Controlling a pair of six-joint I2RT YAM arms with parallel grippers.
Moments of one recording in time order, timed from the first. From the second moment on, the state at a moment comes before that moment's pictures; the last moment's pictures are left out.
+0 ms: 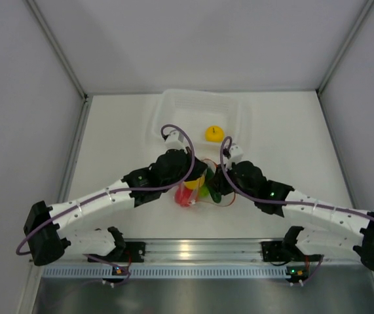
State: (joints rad) left arm -0.99 1.20 0.93 -0.17 -0.30 -0.94; right arm 0.95 1.03 0.63 -0.04 0.13 0.51
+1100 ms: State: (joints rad) left arm -0.97 1.35 0.95 -0.16 -0.23 -0.84; right arm 0.90 1.44 0.49 0.32 0.29 0.31
